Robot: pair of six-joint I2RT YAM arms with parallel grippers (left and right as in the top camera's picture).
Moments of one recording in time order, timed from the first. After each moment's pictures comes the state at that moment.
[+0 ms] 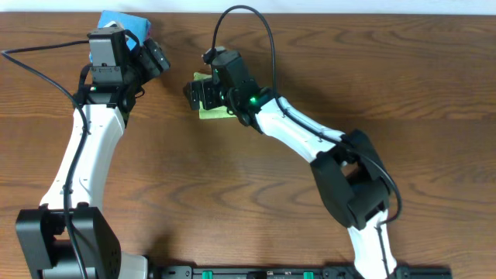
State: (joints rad) left arm 0.02 1.62 1.28 -0.35 0.07 -0.54; right arm 0.66 2.19 1.60 -0.09 -0.19 0.45
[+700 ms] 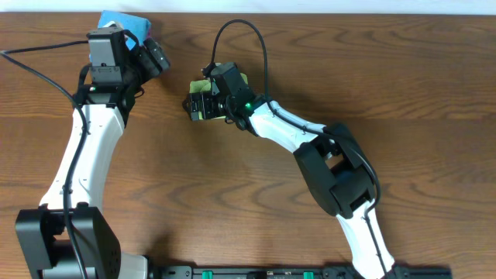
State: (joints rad) left arm 0.03 1.62 1.28 -0.34 0.07 -0.54; right arm 0.66 2.30 1.60 -0.05 -0.28 0.51
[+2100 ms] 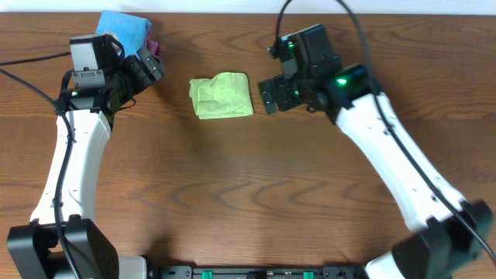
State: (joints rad) left arm 0.10 1.57 1.28 -0.51 0.28 -0.54; right arm 0.44 1.66 1.59 -0.86 -0.05 0.06
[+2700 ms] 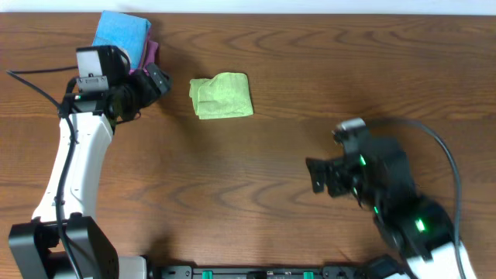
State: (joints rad) left arm 0.10 1.57 1.21 -0.59 0.39 -0.54; right arm 0.40 0.80 0.78 -0.75 -0.02 0.21
